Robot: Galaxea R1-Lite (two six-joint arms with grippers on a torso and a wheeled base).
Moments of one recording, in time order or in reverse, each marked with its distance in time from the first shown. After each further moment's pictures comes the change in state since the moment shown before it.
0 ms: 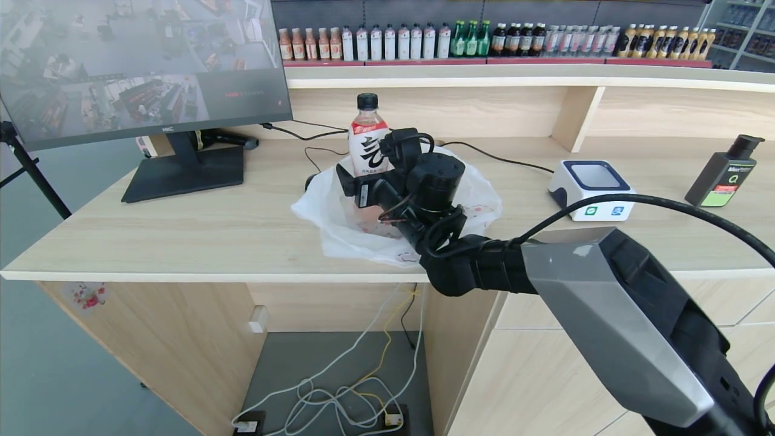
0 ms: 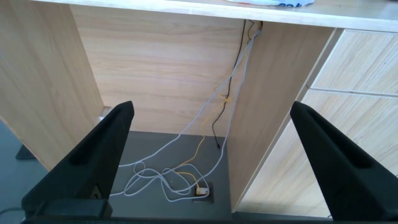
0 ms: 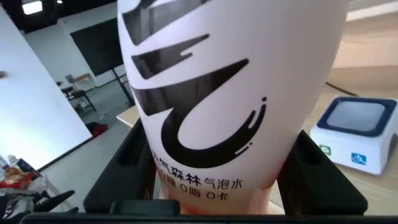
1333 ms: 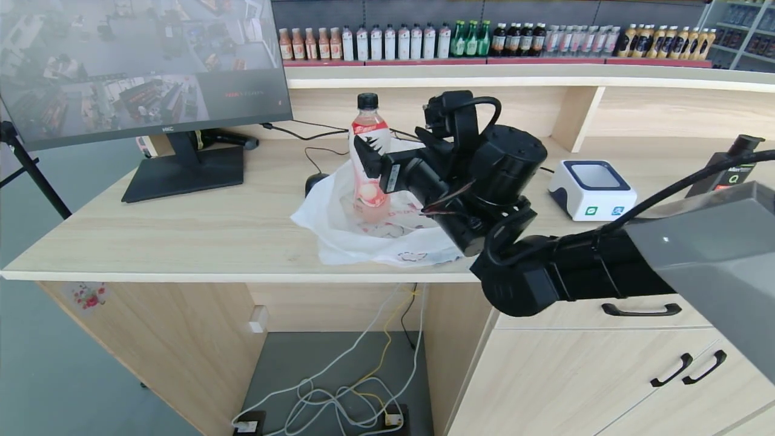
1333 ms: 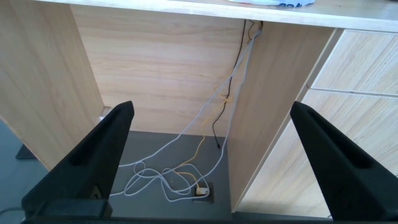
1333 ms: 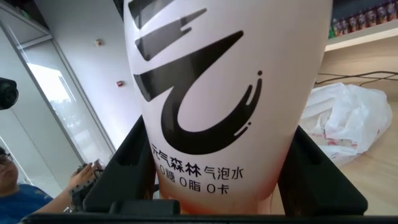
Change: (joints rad) left arm 0.000 0.000 0.000 0.000 0.000 0.000; right arm 0.129 0.153 0.103 -0.467 0.195 0.196
